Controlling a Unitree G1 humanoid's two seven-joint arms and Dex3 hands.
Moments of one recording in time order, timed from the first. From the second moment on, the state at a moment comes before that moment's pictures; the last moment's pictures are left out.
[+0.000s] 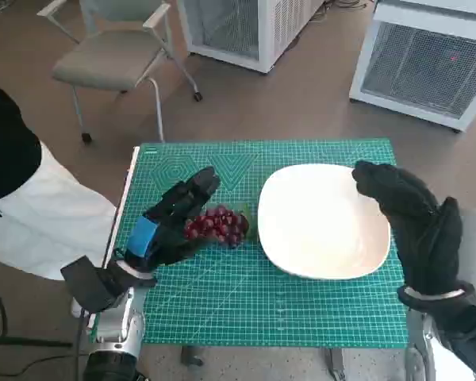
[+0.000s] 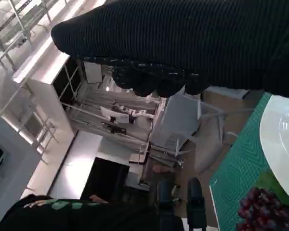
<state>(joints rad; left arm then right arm) -0.47 0.18 0.16 0.54 -0.29 -0.49 -0.61 -0.34 -0.18 -0.14 -0.03 0.27 -0.27 0.32</state>
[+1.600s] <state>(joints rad) -0.47 0.20 0.13 0.51 -0.19 -0.46 -0.54 -0.34 -0.18 -0.14 -0.03 0.27 -0.27 0.32</state>
